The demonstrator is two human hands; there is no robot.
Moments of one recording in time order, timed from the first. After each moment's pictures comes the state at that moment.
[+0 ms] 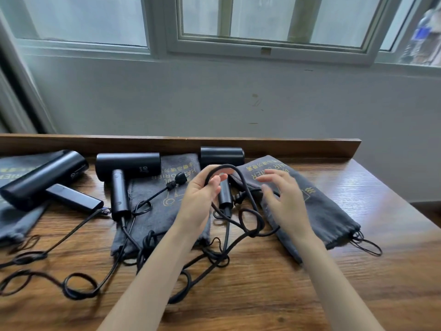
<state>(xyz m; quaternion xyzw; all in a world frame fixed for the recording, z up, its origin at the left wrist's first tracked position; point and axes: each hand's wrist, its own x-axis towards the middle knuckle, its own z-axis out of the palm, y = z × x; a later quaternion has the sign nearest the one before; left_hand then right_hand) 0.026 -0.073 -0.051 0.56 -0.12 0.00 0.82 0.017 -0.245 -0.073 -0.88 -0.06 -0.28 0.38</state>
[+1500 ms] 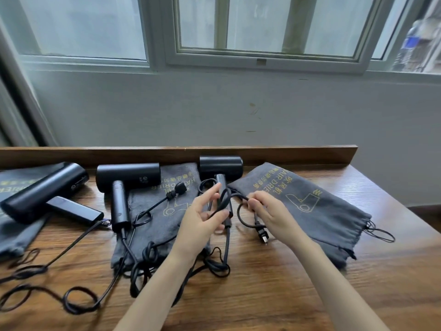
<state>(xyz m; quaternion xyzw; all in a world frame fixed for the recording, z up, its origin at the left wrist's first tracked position) 0.010 -0.058 -0.072 0.68 -0.13 -0.02 0.72 0.023 -0.242 -0.079 -0.89 -0.13 -0.10 0.42</state>
